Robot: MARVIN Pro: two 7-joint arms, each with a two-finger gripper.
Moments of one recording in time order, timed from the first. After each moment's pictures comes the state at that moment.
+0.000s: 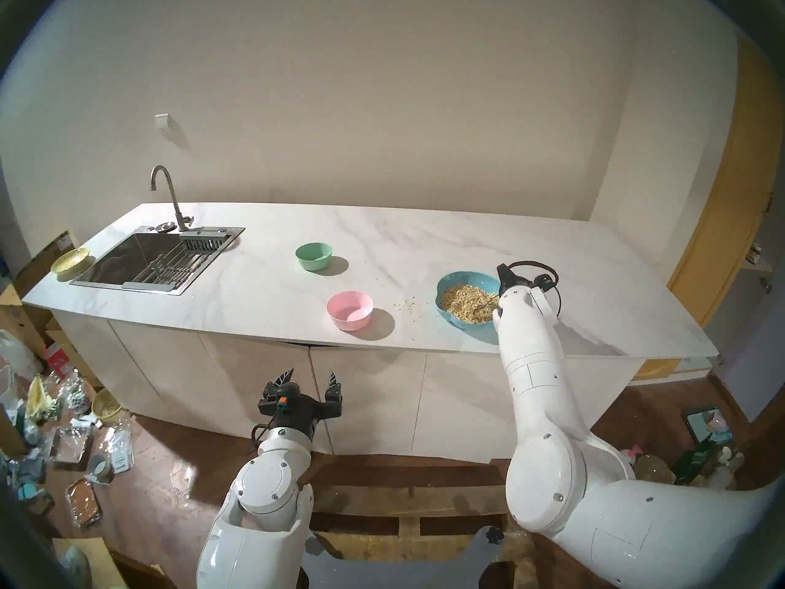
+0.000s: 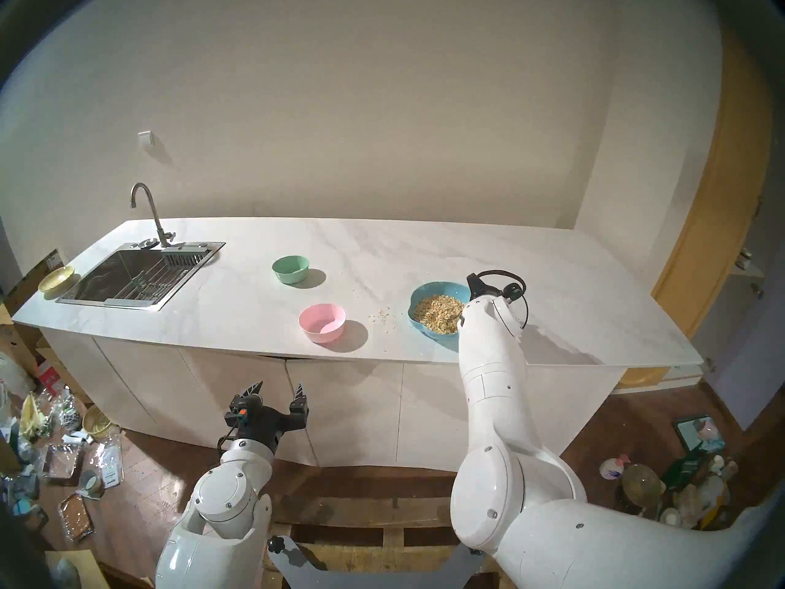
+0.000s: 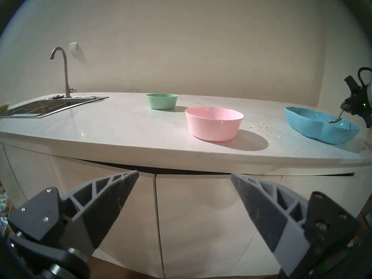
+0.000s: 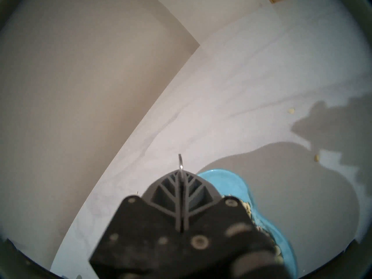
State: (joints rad) left arm 1.91 -1.57 -1.53 -1.78 -0.01 -0.02 0.03; right arm -0.90 -1.70 1.87 -0.95 0.53 0.08 -0.30
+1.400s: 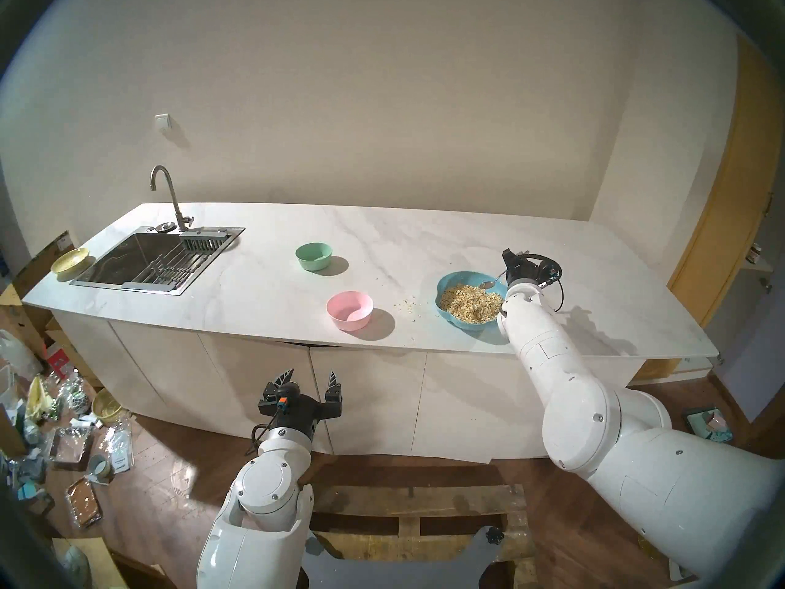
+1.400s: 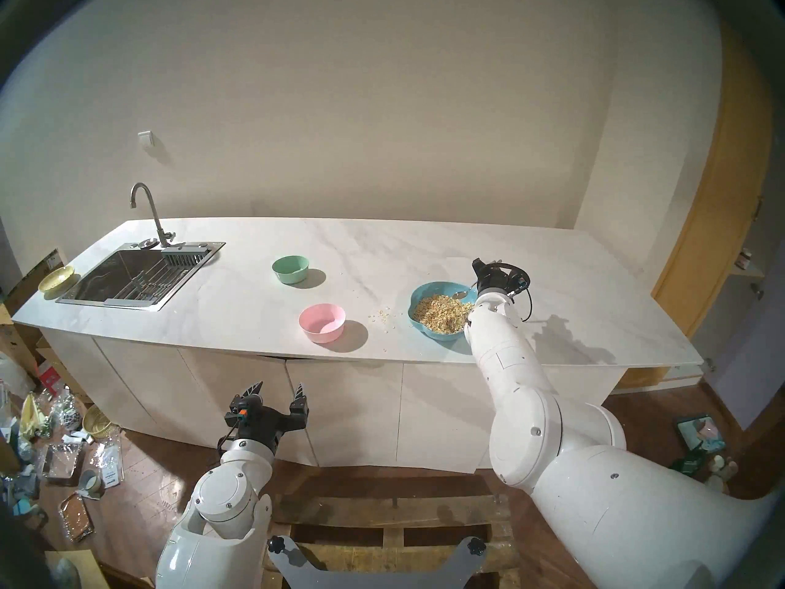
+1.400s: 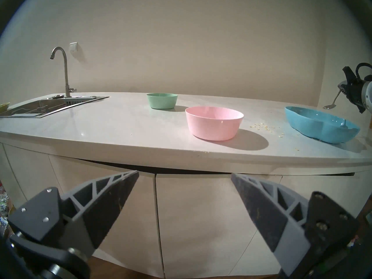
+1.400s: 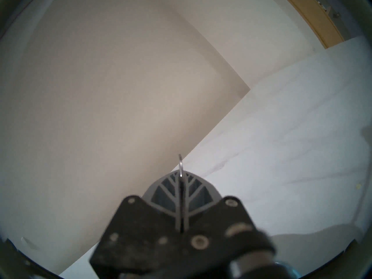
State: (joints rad) left arm 1.91 -1.57 -1.53 -1.78 -0.01 -0.02 0.04; right arm -0.68 -1.54 1.86 -0.42 0.55 -0.36 0.16
